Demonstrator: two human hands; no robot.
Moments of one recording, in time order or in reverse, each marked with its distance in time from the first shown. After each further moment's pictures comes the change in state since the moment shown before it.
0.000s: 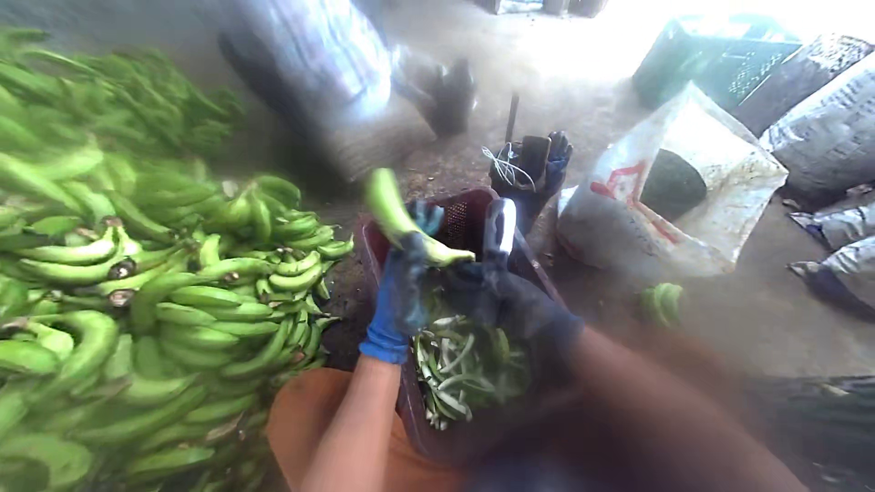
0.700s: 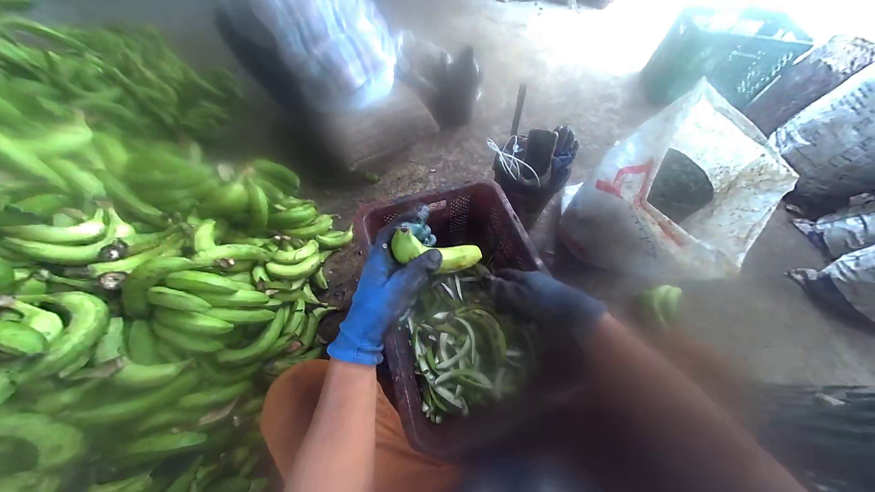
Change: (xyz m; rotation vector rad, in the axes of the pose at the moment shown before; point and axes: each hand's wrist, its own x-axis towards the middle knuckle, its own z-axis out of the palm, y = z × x) left_hand -0.008 0.023 -0.021 0.469 0.028 -0.069; right_hand -0.006 -0.029 -0.022 -1.002 0.176 0.622
